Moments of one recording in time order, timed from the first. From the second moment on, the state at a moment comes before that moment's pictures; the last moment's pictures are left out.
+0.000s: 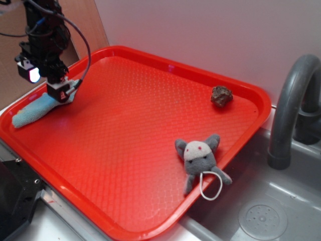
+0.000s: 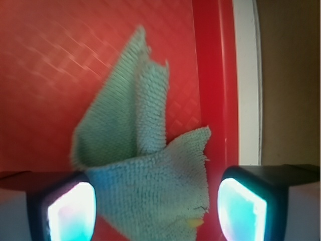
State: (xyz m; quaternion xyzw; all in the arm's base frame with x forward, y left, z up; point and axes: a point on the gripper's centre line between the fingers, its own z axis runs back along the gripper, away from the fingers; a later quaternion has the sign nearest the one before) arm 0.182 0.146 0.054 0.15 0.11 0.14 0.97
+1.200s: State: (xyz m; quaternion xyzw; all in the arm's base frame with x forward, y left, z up) arm 0.206 0.162 0.030 0.05 0.16 0.15 0.97
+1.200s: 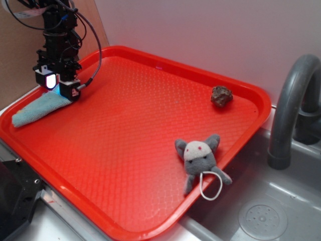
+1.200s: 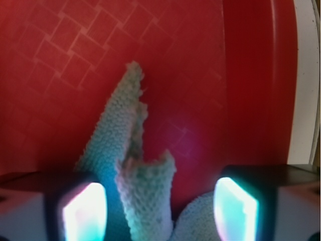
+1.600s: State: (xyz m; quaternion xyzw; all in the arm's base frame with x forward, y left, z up) arm 0.205 0.166 0.032 0.07 0.16 0.15 0.97
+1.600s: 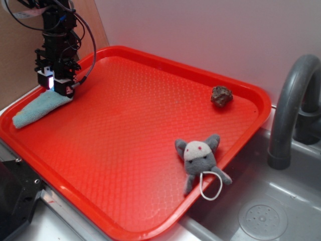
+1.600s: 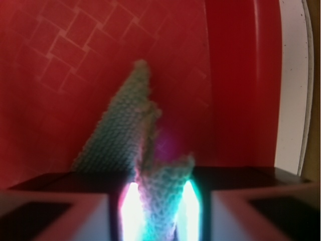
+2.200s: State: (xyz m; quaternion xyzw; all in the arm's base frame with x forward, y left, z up) arm 0.214 0.069 0.144 -0.01 0.09 0.10 0.99
